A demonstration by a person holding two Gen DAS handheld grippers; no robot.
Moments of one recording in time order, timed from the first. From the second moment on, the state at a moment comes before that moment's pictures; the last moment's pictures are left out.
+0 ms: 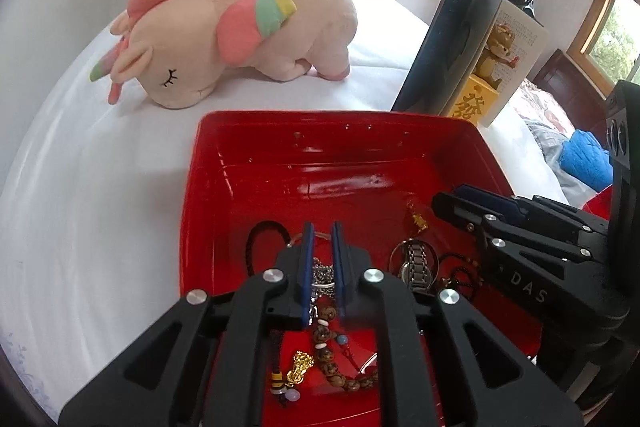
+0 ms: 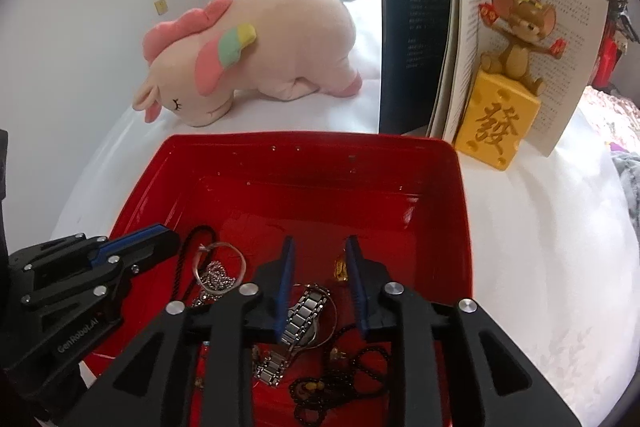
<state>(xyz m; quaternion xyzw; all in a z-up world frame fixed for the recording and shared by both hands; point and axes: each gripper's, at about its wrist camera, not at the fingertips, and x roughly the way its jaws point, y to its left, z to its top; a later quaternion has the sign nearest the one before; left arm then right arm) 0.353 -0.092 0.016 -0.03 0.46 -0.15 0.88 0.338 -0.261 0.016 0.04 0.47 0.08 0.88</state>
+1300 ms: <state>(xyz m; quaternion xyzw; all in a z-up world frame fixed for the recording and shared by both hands) 0.277 -0.037 0.072 0.01 0.34 -0.04 0.94 0.261 -0.259 0.075 0.00 0.39 0.02 0.92</state>
